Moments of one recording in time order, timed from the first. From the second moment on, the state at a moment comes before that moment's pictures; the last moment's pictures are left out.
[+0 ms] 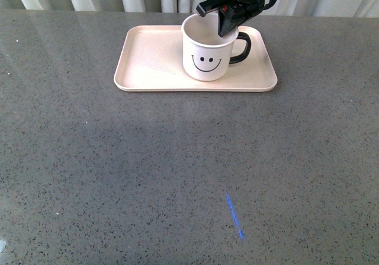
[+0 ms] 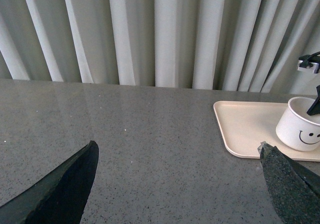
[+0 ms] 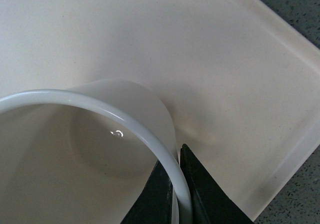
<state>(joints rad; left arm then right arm) 0.00 0.02 0.01 0.00 0.00 0.00 0.19 2.70 2.62 -0.99 -0.08 -0.36</state>
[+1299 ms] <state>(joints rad) 0.00 0.02 0.01 0.00 0.00 0.00 0.19 2.69 2.61 -1.00 -0.09 -0.41</state>
